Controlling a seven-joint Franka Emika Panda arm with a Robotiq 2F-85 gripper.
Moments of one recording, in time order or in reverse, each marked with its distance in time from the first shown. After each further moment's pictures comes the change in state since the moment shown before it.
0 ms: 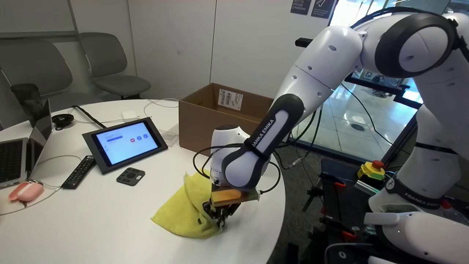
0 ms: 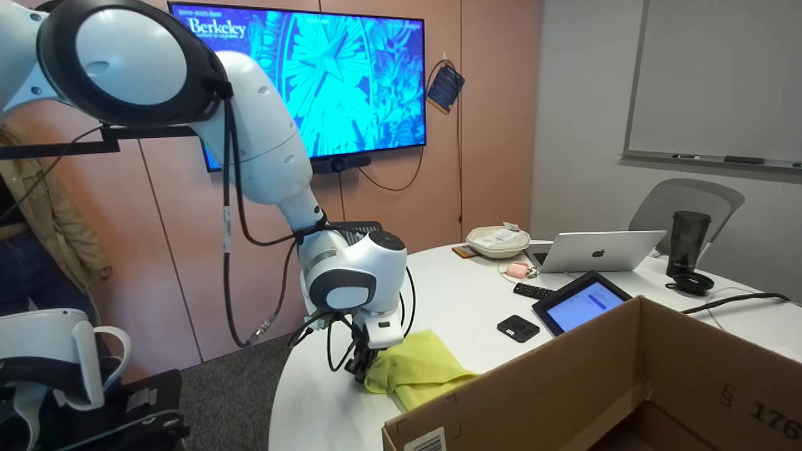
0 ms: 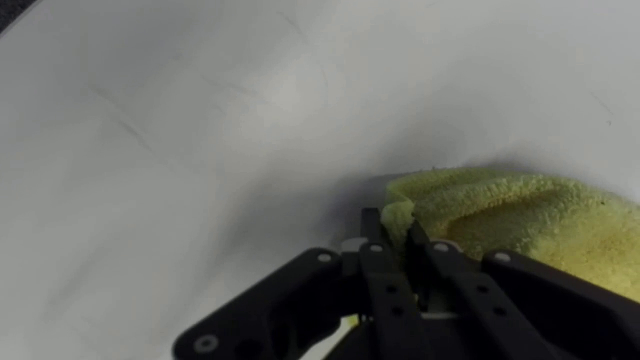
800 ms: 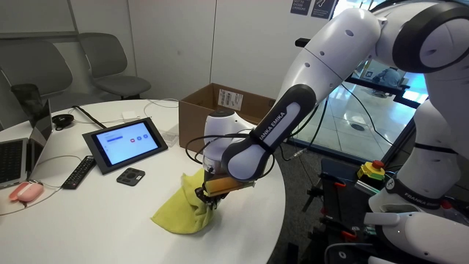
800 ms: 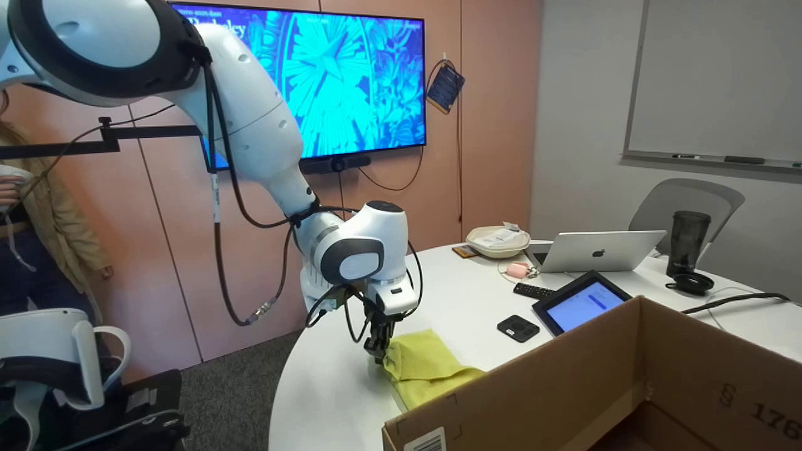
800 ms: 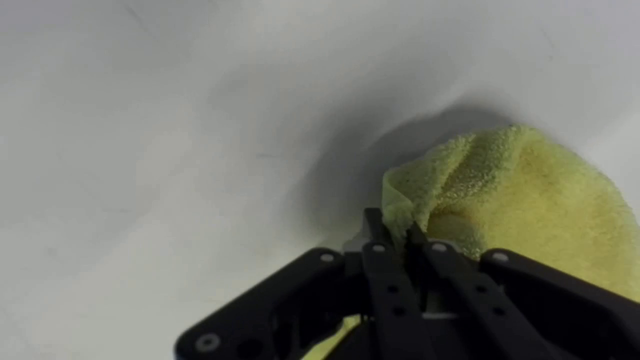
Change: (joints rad) arm 0.098 -0.076 -0.112 0.018 -0.172 -0.015 0.064
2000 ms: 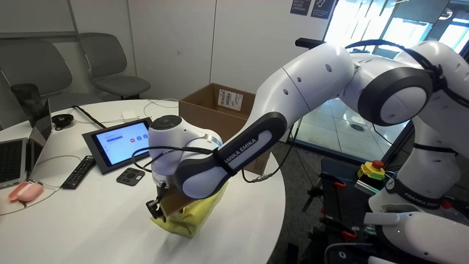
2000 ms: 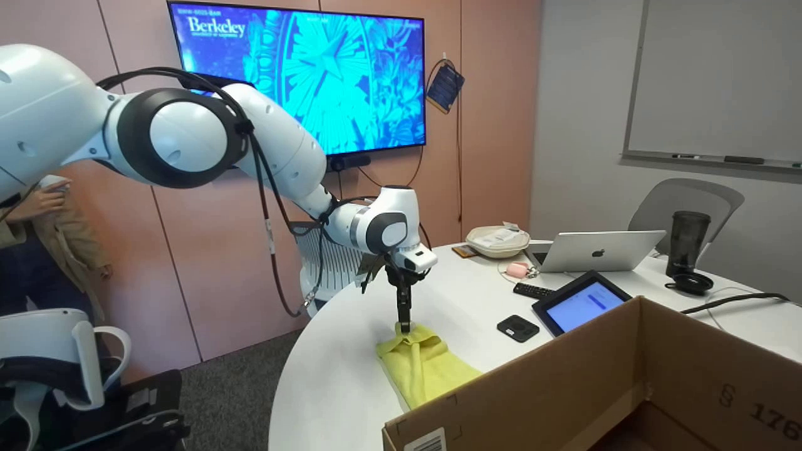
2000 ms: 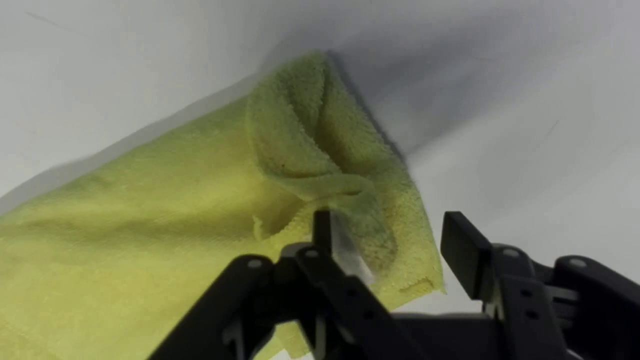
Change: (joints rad) arm 0.079 0.315 -0.003 0.626 -0.207 -0.277 -0.006
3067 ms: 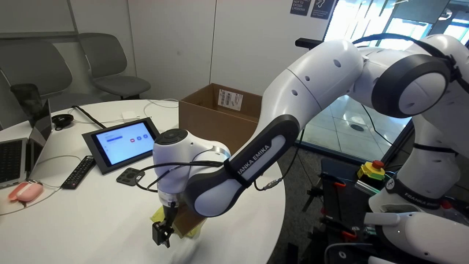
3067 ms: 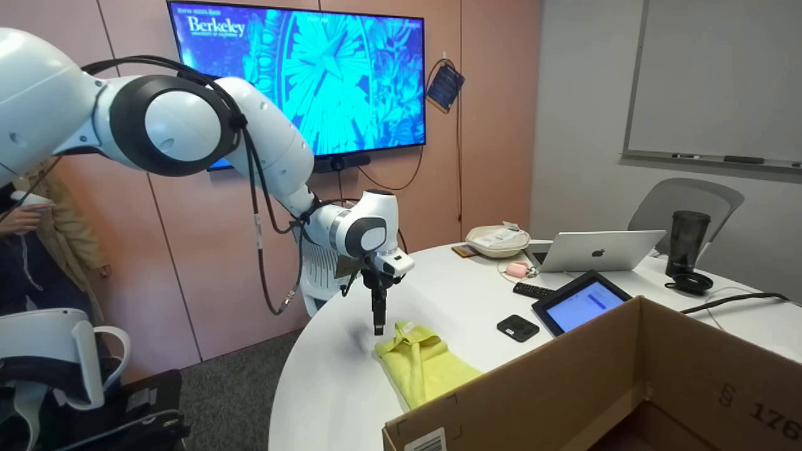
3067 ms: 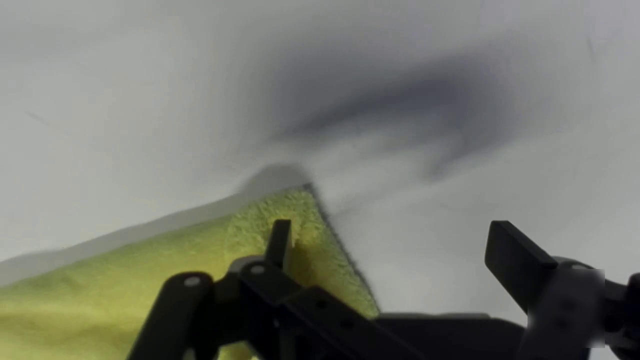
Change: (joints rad) arm 0.005 -0.055 0.082 -0.135 0.002 0.029 -0.088
